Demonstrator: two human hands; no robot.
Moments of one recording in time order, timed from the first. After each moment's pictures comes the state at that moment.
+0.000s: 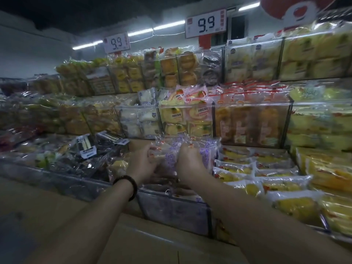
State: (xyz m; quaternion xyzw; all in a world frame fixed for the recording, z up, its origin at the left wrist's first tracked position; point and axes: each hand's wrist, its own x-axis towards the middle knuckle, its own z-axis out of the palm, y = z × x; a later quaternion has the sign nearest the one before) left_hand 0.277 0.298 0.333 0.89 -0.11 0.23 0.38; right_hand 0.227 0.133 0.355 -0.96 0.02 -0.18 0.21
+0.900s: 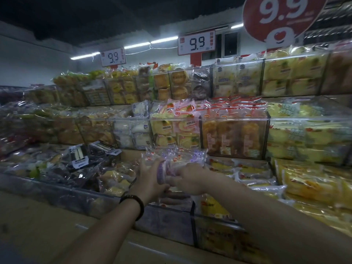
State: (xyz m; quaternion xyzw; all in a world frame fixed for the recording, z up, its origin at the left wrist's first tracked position) left_hand 0.258 0.253 0.312 0.92 -0.12 0.18 0.31; right_hand 0.188 0.072 0.383 -0.99 -0.11 0.00 0.06
